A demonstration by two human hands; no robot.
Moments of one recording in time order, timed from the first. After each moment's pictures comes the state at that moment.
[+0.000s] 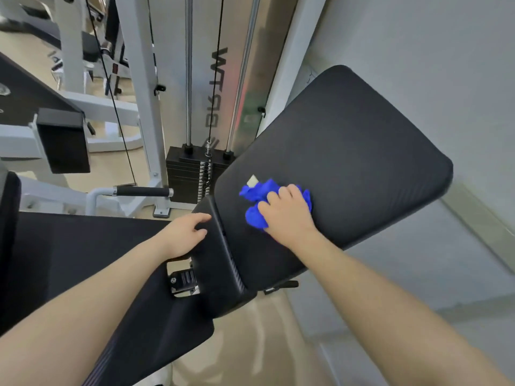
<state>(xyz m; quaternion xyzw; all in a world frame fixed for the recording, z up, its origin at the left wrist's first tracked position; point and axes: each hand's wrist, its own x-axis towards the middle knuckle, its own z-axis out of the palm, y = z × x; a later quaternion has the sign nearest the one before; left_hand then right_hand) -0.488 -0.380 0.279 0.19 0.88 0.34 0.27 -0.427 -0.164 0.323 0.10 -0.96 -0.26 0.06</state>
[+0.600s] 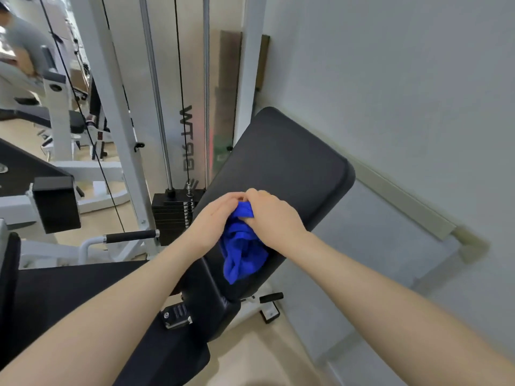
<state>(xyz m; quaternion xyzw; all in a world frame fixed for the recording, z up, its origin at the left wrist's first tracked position) -0.407 -0.305 0.409 0.30 0.71 0.60 0.21 -0.342 -0.182 0.440 -0.06 -0.99 0.09 0.07</state>
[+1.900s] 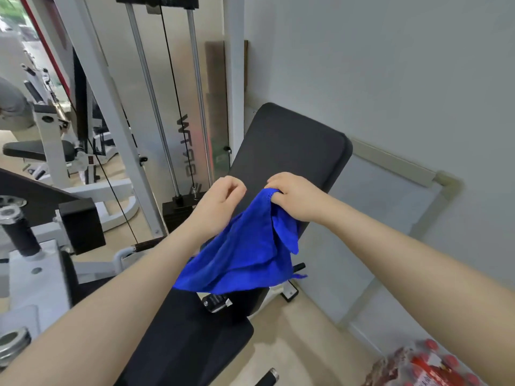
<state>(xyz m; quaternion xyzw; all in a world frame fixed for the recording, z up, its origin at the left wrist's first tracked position) -0.394 -0.392 0.454 0.38 0.79 0.48 0.09 -0.295 -0.255 0.494 -0.11 -0.96 0.23 0.07</state>
